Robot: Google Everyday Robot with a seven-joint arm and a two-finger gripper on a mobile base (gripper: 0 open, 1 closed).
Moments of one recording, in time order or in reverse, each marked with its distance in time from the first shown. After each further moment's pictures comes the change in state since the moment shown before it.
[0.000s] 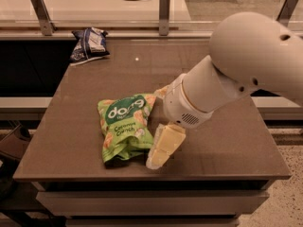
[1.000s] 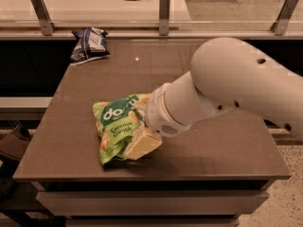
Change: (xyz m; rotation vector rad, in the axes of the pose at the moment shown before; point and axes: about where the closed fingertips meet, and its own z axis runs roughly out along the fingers) arm -0.033 0.007 0.030 0.058 -0.098 -0.021
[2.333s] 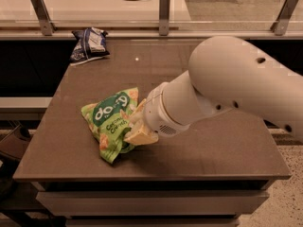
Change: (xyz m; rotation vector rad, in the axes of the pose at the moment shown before) arm -0.004 0.002 -0.003 0.007 0.003 -0.011
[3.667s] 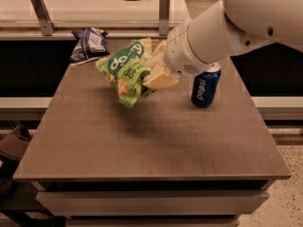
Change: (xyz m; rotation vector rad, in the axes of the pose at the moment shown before) arm -0.025 -0.108 -0.074 0.174 -0.023 -0.164
